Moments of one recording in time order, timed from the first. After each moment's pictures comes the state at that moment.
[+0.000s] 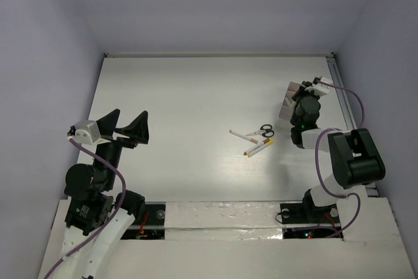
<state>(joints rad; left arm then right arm) -0.39 0.22 0.69 -0.16 -0.19 -0.28 0.16 1.57 0.58 1.13 0.57 0.16</state>
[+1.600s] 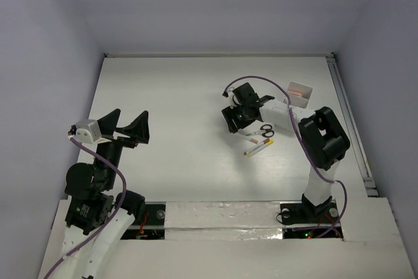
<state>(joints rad) -0.39 0.23 0.69 -0.16 -0.18 -0.28 0.57 1.87 1.24 -0.39 -0.11 0.02</state>
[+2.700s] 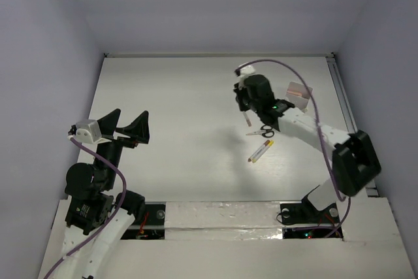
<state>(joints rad) -0.39 0.23 0.69 -0.16 -0.18 -0.28 0.62 1.62 1.16 -0.16 0.17 0.04</state>
